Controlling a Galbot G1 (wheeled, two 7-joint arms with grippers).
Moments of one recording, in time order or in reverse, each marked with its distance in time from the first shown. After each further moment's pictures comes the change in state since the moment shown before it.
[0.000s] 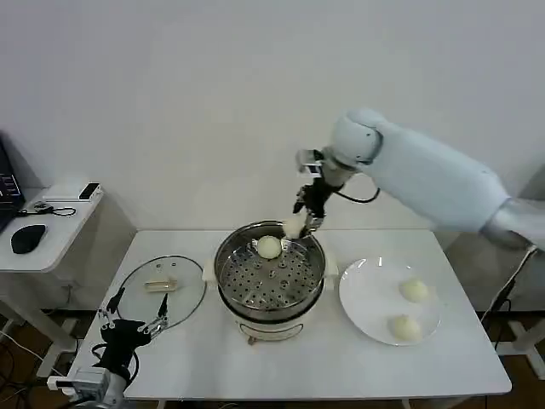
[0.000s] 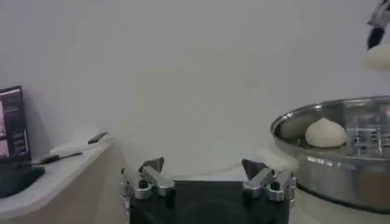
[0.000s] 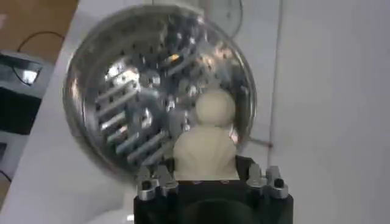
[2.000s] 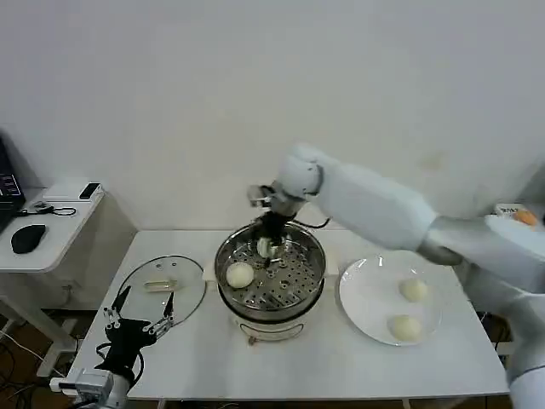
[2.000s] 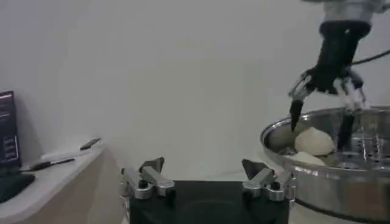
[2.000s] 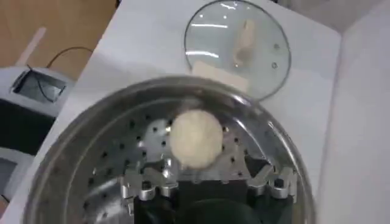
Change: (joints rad) left arm 0.013 0.002 0.020 -0.024 0.002 -0.002 0.006; right arm -0.078 -0.166 0.076 0.172 -0.062 0.054 -0.017
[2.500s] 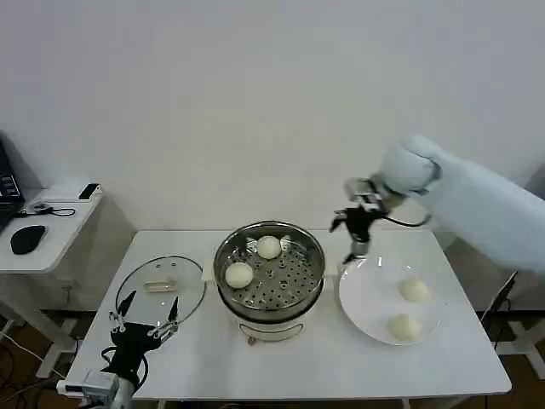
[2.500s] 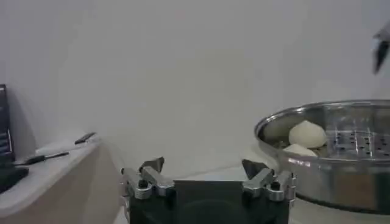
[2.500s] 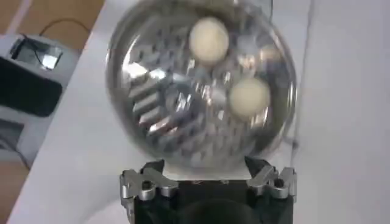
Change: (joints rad) left arm 0.014 -0.004 0.021 0.009 0.019 -0.001 0.002; right arm -0.125 -0.415 0.103 0.190 -0.108 0.071 -0.051
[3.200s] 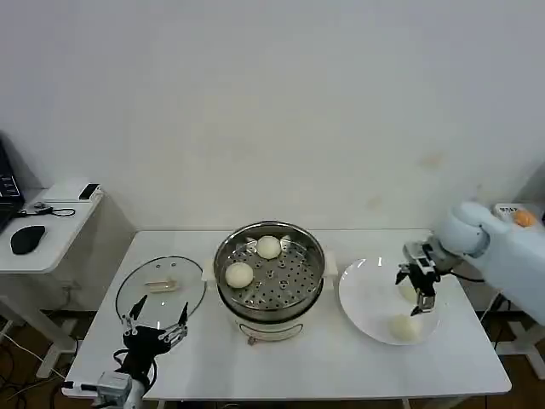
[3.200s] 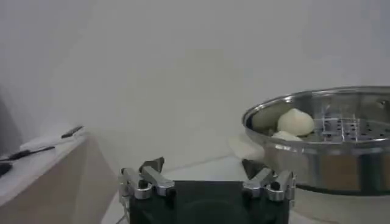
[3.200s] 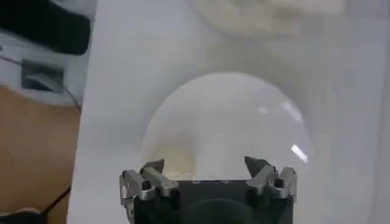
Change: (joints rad) left arm -0.014 -0.003 0.035 0.044 0.036 -0.002 0.008; right arm -0.266 -0.067 0.052 -0.056 -0.204 0.045 0.010
